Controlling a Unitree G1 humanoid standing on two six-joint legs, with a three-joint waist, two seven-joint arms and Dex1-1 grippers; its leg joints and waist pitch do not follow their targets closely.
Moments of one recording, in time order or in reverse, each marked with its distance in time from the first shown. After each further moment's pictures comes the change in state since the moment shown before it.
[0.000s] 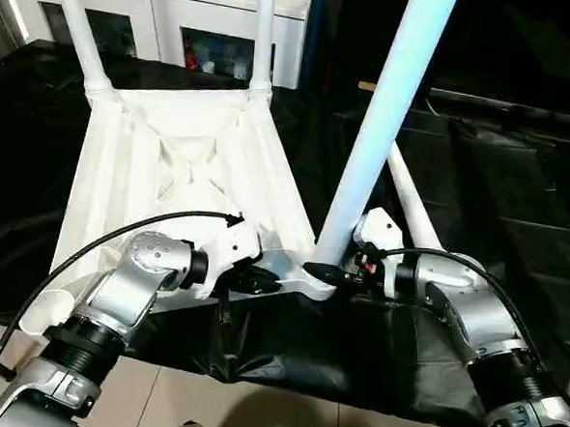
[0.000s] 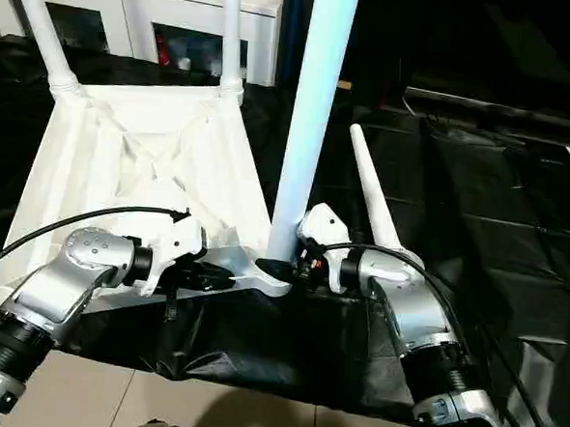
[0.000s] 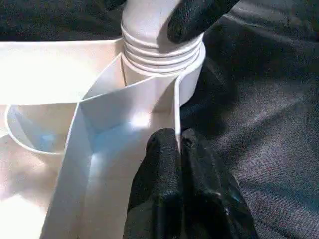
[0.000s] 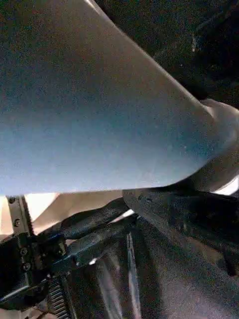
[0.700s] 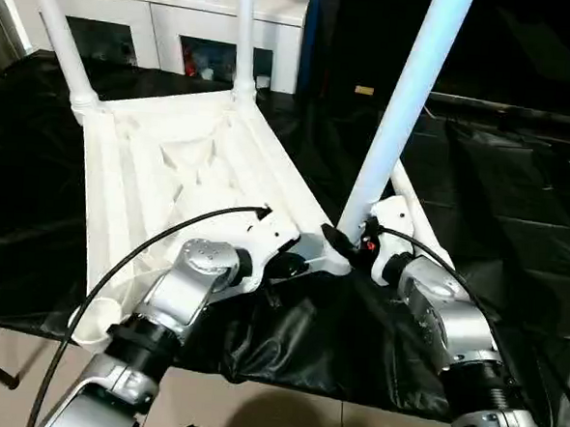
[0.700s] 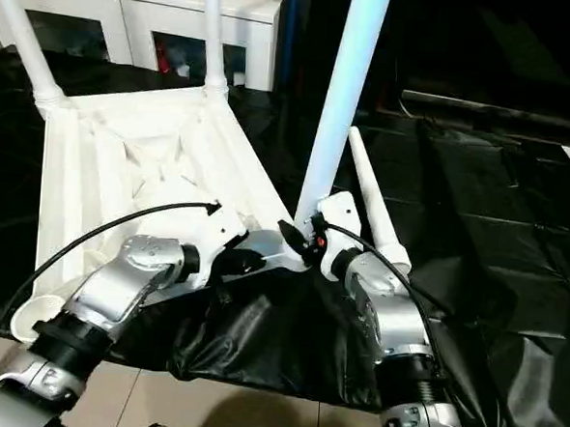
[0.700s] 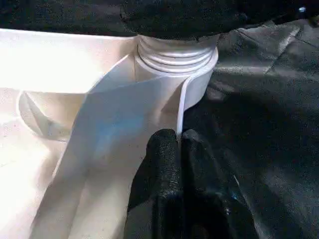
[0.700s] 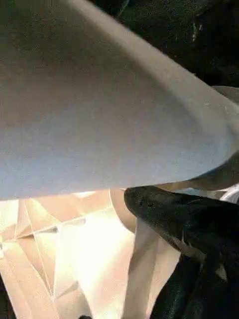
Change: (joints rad) left arm -0.065 -0.241 0.023 0.082 0.076 0.169 0.336; right arm 0.033 0.189 -0.173 0.009 -0.032 0.081 -0.462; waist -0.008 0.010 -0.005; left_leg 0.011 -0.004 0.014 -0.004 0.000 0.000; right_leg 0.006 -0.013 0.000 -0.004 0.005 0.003
